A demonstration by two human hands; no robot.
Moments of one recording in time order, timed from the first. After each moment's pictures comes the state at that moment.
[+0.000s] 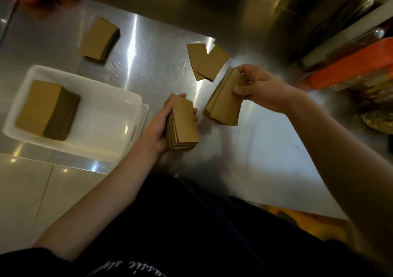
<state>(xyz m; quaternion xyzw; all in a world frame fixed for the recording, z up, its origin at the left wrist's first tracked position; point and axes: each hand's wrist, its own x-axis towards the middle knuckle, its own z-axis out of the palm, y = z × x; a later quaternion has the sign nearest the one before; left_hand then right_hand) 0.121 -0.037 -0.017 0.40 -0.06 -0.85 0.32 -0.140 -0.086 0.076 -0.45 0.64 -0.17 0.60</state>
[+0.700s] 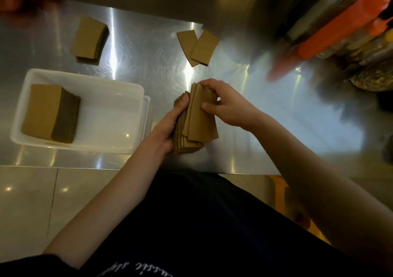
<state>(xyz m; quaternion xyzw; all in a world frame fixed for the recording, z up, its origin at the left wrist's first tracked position) 0.135 -0.007 -0.007 0.39 -0.15 -0.89 0.19 -0.044 -0.003 0.059 -0.57 0.68 -0.14 0.45</state>
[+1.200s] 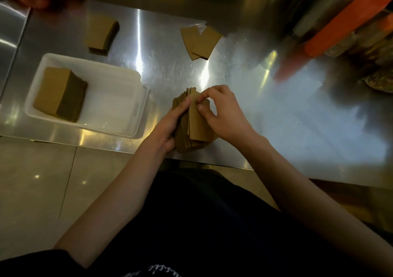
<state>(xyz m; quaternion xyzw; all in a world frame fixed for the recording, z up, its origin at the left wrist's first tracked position) 0.107 0.044 0.010 0.45 -0.15 -0.84 0.27 -0.049 0.067 0.063 -0.62 0.67 -0.21 0.35</state>
